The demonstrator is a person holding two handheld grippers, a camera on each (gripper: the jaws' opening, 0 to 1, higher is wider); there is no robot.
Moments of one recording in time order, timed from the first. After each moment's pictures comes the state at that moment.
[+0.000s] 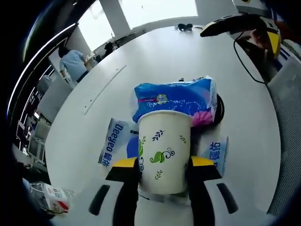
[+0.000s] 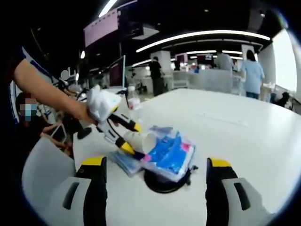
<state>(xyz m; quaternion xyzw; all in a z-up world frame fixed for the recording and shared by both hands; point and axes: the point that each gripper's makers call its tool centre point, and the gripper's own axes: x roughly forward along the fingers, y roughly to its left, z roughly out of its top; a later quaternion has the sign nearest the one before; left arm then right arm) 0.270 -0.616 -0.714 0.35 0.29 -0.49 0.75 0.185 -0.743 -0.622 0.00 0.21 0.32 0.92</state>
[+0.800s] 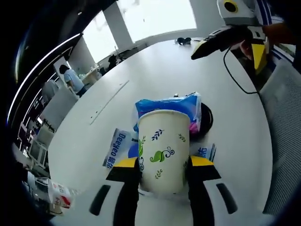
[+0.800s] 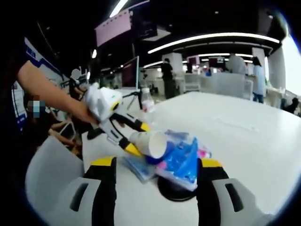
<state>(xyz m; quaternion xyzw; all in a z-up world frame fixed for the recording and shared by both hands) 0.247 -0.616 -0.684 0.32 0.23 -0.50 0.77 0.179 -0.708 -0.614 -0.01 0.20 0.38 0.90</state>
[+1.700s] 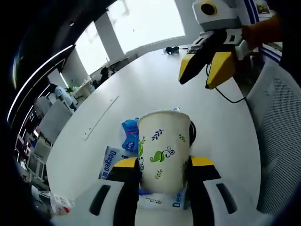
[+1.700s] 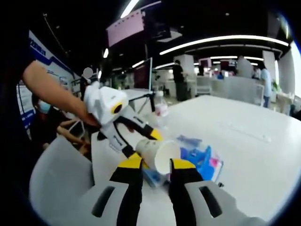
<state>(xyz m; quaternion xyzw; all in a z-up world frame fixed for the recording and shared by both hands) 0.214 -0.643 -0.663 0.31 0.19 -0.55 0.75 0.172 -0.682 -0.602 -0.01 0.19 0.43 0.89</state>
